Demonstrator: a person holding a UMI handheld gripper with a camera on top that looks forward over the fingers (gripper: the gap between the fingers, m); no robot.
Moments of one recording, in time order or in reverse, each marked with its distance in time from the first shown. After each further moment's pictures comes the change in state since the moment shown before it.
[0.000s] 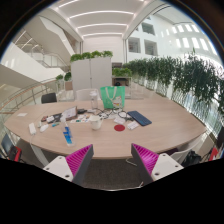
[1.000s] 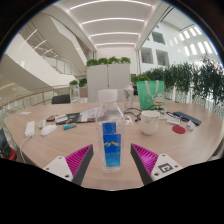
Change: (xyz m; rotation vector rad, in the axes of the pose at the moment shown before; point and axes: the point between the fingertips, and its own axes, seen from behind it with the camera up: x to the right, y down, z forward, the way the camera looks) arm -0.293 0.072 0.303 0.157 -0.131 -0.028
